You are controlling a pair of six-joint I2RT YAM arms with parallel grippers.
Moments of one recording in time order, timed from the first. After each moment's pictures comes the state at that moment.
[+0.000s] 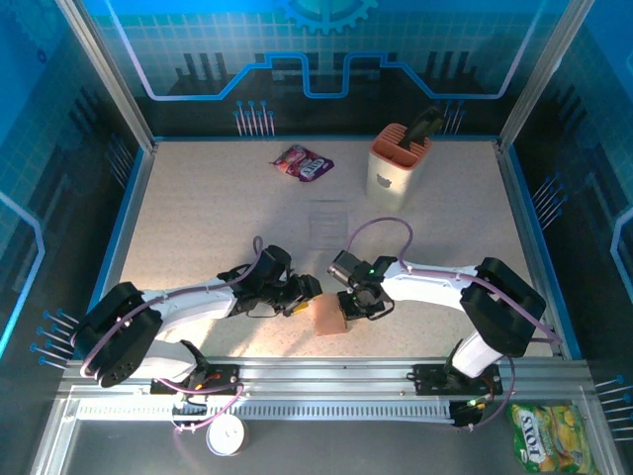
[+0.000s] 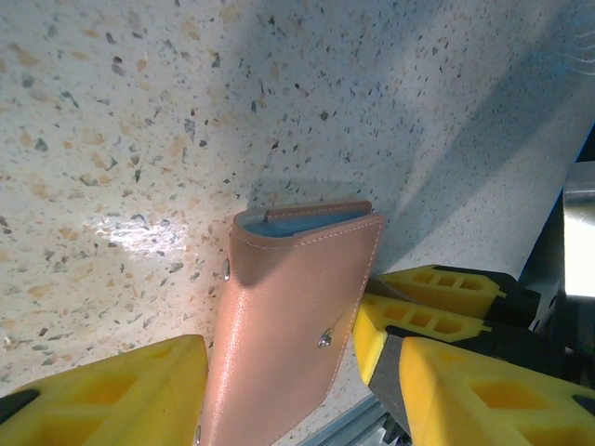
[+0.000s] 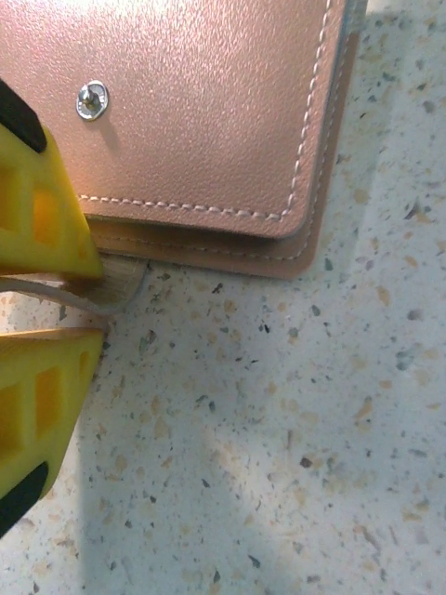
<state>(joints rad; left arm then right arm) -0.71 1.36 0.53 -0.04 0.38 -1.24 0.90 1.58 0.84 -0.63 -0.06 0.69</state>
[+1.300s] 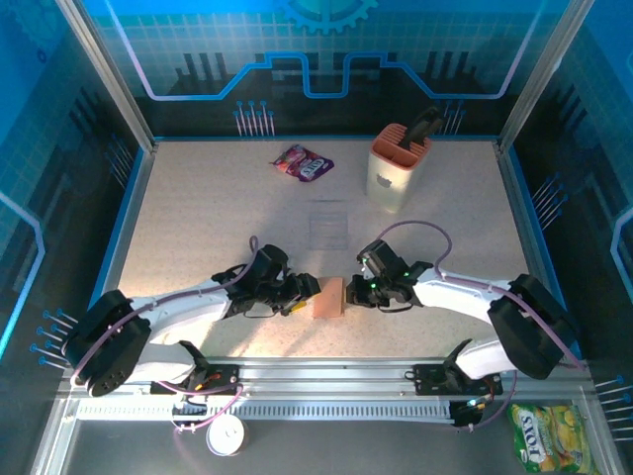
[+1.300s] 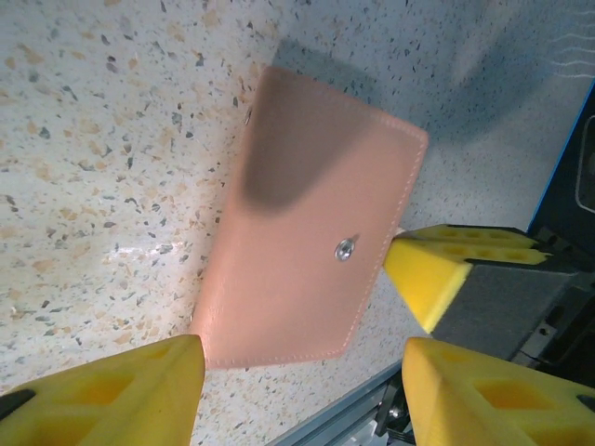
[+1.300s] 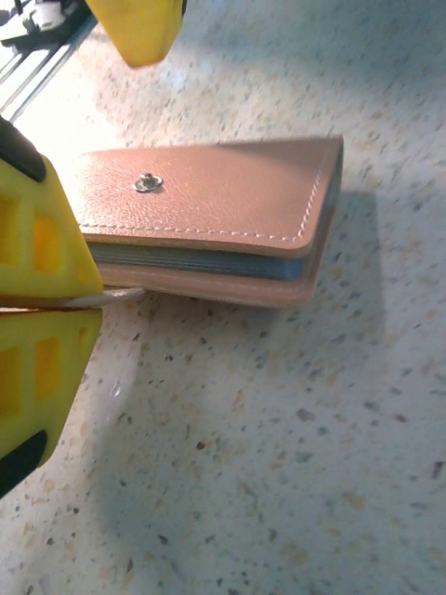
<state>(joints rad) -0.71 1.29 0.53 -0.08 0.37 -1.24 0.71 1.39 0.62 -0.26 -0.30 0.81</state>
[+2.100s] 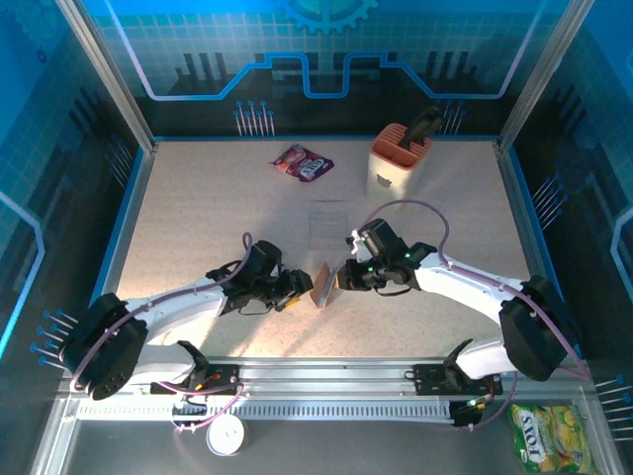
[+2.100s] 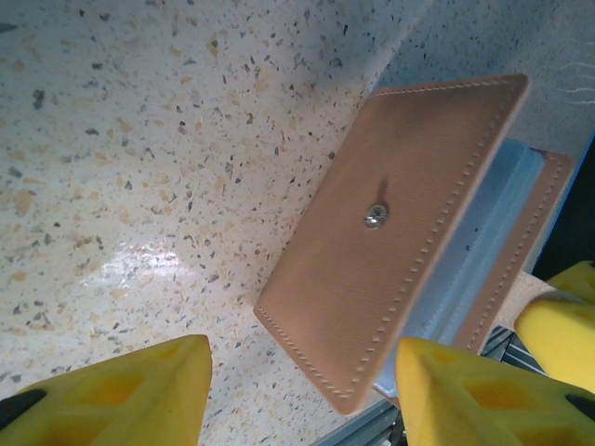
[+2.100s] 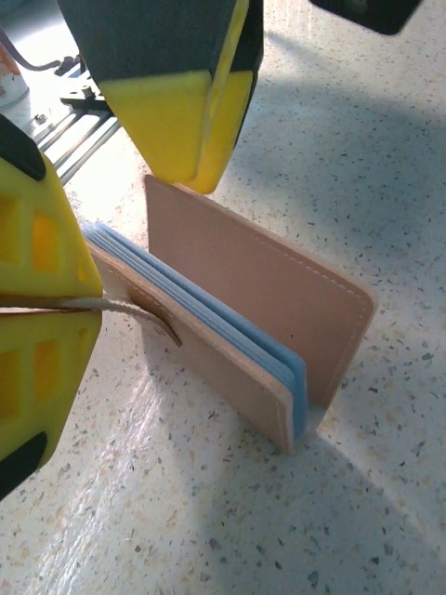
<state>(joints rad) -0.64 1.29 0.55 -0.14 0.36 -1.19 0.68 1.39 0.82 -0.42 -0.40 0.62</state>
